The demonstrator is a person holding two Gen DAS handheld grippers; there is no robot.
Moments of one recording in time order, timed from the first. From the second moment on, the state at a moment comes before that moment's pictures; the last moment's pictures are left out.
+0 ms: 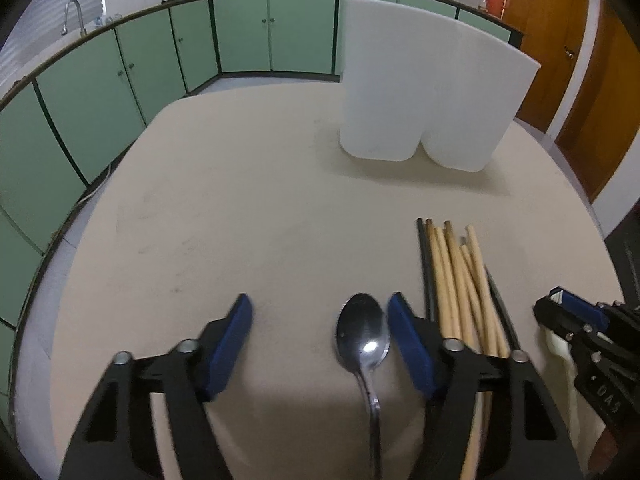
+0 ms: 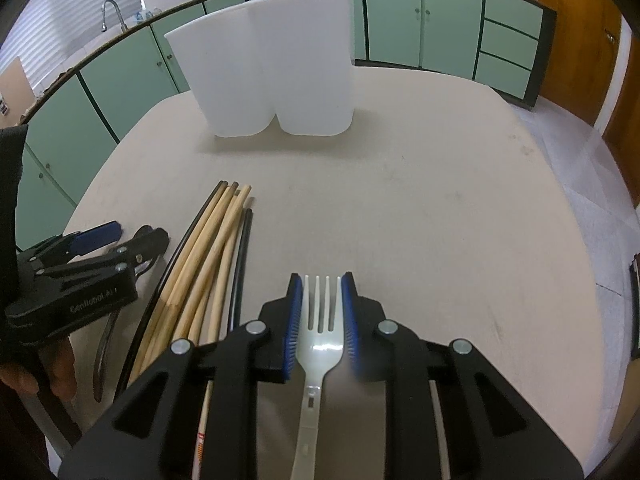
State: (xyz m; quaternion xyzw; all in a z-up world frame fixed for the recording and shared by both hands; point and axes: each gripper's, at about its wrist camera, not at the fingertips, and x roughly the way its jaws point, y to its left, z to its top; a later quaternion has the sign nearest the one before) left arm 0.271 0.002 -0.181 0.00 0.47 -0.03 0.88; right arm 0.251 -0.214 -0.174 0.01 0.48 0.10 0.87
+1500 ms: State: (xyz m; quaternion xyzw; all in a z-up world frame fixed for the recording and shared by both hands) left arm 0.237 0.008 -0.029 -0.08 0.18 -0.11 0.97; right arm 0.292 -0.244 -0.027 0.04 0.23 0.19 0.96
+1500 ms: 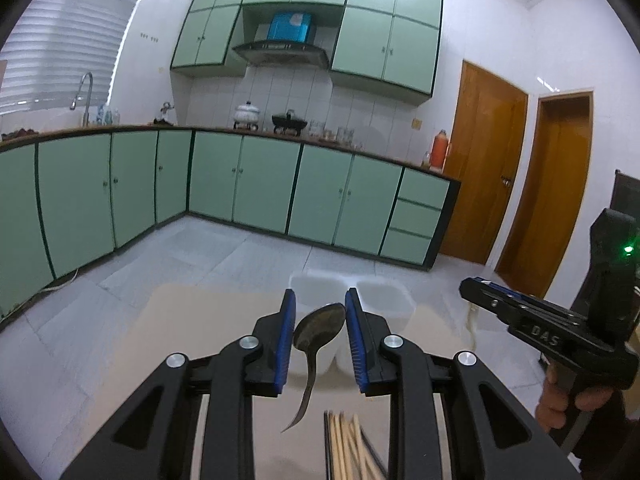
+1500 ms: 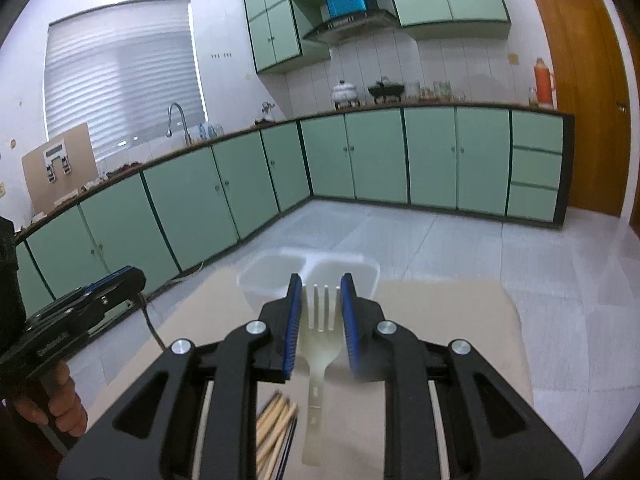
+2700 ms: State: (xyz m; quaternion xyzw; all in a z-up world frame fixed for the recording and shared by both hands) left arm 0.372 -0.002 -0.036 -0.10 0.22 -0.13 0.96; right arm 0.408 -0.235 -0.039 0.06 0.22 0.14 0.96
